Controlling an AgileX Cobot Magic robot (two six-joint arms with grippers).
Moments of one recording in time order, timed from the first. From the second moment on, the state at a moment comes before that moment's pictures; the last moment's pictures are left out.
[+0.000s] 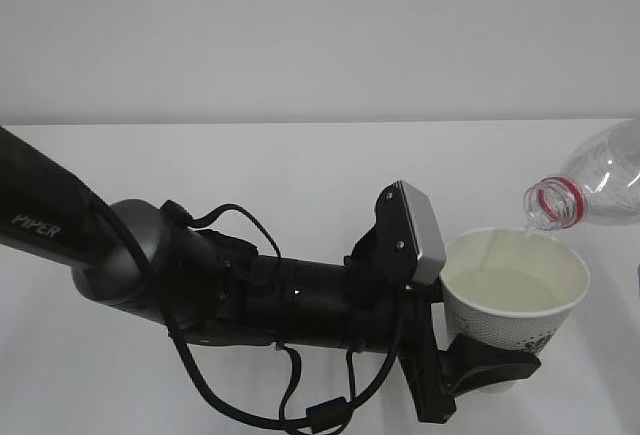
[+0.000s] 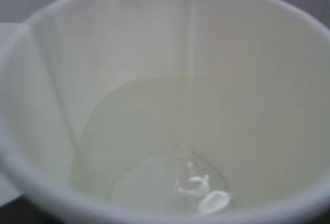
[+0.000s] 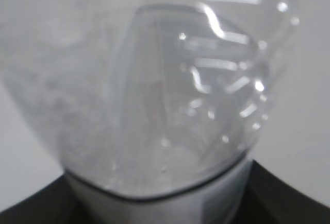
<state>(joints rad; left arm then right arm) -0.83 2.17 -1.04 0.87 -0.98 -0.43 0.09 1.25 -0.13 0.07 -1.08 -1.55</state>
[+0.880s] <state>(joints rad) -0.83 2.17 -1.04 0.86 -0.99 -0.43 0.09 1.25 -0.13 0.07 -1.08 -1.38</state>
